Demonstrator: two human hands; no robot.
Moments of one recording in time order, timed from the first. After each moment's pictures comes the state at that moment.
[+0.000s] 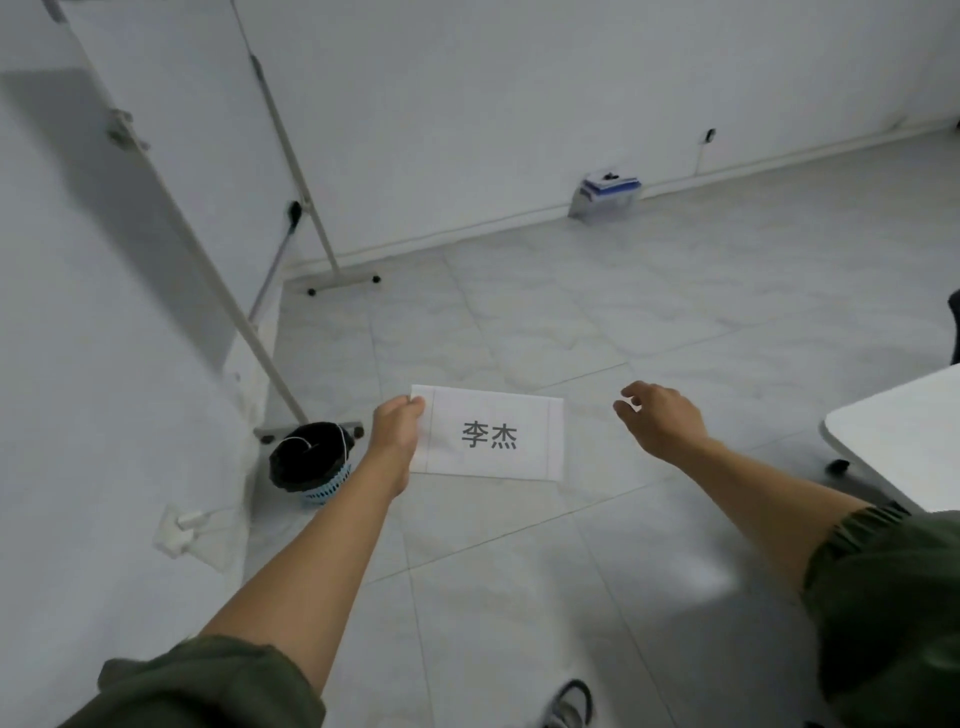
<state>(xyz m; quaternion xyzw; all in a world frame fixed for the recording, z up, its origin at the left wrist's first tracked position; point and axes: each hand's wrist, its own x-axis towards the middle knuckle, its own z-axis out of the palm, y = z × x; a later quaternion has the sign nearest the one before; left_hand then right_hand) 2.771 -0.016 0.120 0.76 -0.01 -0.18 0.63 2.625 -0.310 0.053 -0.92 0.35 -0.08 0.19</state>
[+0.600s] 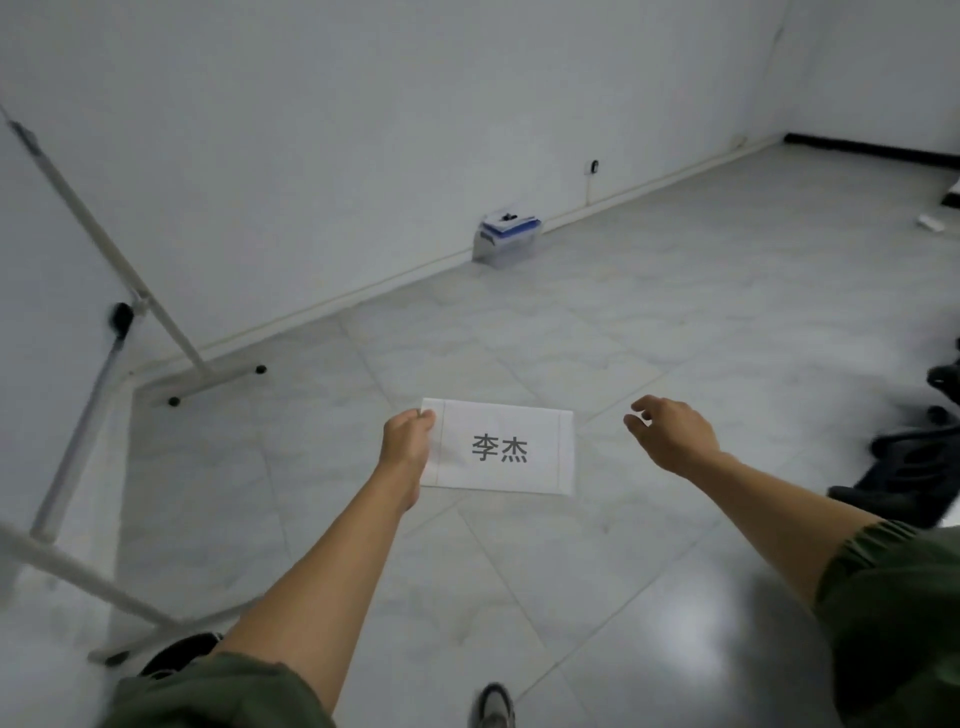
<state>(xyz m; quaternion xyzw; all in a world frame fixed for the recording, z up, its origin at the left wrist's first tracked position) 3.081 -0.371 0.117 0.75 -0.11 -0.26 0.60 2.861 -0.617 0.051 -0.86 0.47 -0.09 0.17</state>
